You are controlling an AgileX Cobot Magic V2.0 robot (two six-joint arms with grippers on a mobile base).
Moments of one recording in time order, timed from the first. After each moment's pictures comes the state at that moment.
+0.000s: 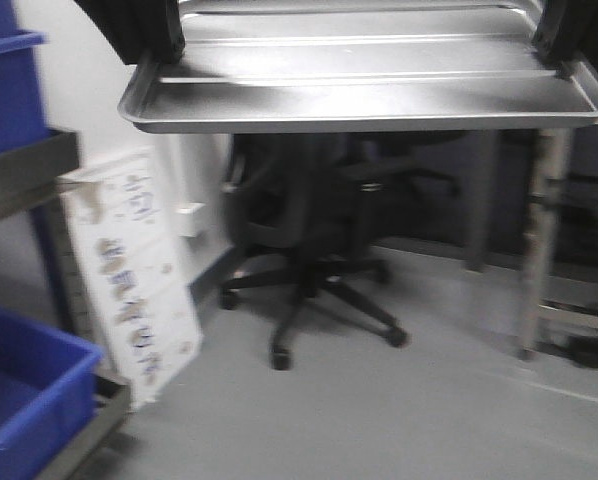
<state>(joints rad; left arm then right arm) -0.75 1.57 -1.54 0.15 1.16 -0.61 0.41 1.35 -1.28 -0.04 1.08 0.35</state>
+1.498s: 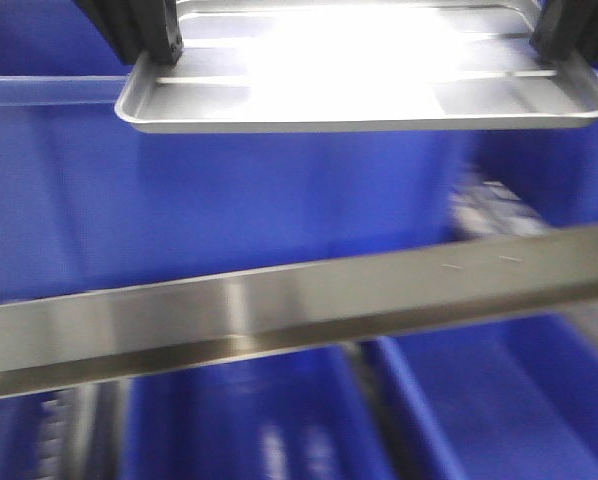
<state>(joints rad) -0.75 1.57 -1.54 0.15 1.16 -0.61 0.41 1.35 -1.28 -0.04 1.08 0.35</state>
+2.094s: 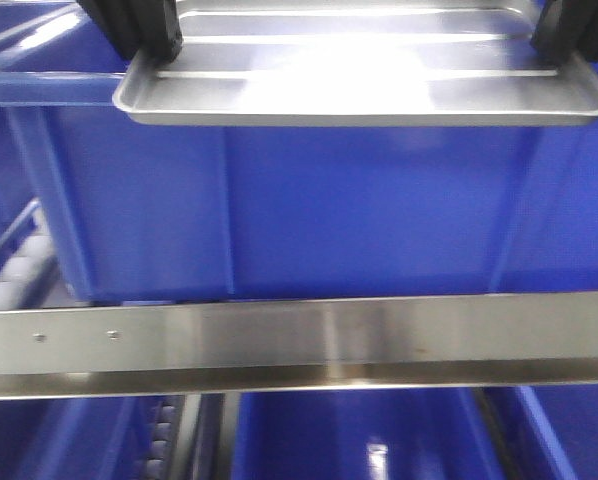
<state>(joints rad) -0.75 1.57 -1.55 0.15 1.16 -0.61 0.41 1.35 -1.28 -0.04 1.08 0.35</state>
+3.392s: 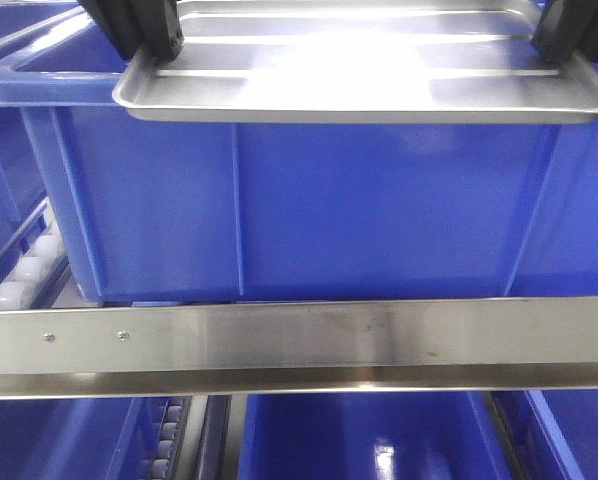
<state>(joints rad) -0.75 1.57 -1.55 0.15 1.16 -0.61 0.41 1.35 -1.28 -0.04 1.08 0.35</state>
